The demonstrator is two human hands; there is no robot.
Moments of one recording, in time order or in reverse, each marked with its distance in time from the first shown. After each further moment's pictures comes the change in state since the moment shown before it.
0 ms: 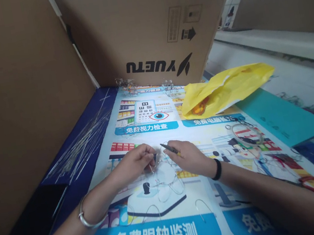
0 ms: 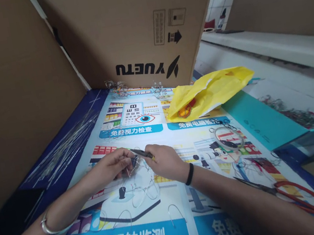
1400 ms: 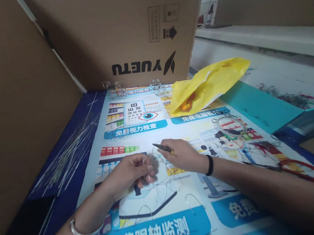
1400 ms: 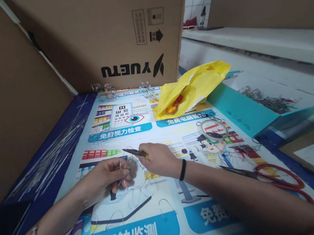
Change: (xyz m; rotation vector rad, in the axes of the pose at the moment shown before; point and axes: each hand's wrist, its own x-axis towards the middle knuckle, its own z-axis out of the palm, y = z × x) left_hand -0.006 -0.001 0.016 -0.261 -0.150 -0.153; right_hand -0.011 0.007 -0.002 0.037 0.051 0.038
